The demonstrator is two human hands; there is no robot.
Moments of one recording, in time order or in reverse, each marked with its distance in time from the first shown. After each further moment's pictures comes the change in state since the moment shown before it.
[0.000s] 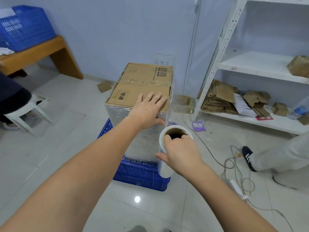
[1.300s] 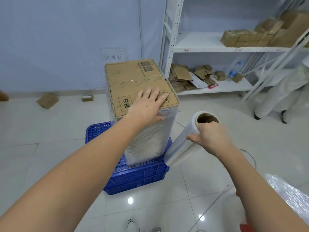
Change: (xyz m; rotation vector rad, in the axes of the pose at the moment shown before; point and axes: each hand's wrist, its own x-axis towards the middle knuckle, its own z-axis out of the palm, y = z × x) left_hand 0.007 -0.079 -0.004 -0.049 0.000 0.445; right_hand 0.025 -0.046 -0.005 0.062 -0.119 0.837
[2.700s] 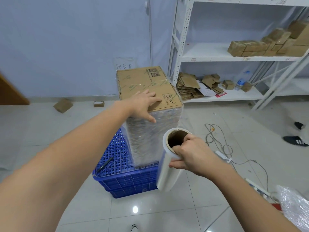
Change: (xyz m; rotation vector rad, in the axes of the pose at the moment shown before) left_hand -0.022 -0.048 -0.033 -0.141 -0.151 0.065; right_hand -0.060 -0.048 -0.001 -0.048 0.073 -0.668
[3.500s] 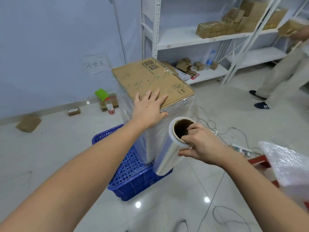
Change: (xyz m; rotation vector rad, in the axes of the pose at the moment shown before) left_hand -0.026 -0.033 0.048 0.037 0.258 0.047; right_hand 0.053 -0.089 0.002 0.122 0.098 0.196
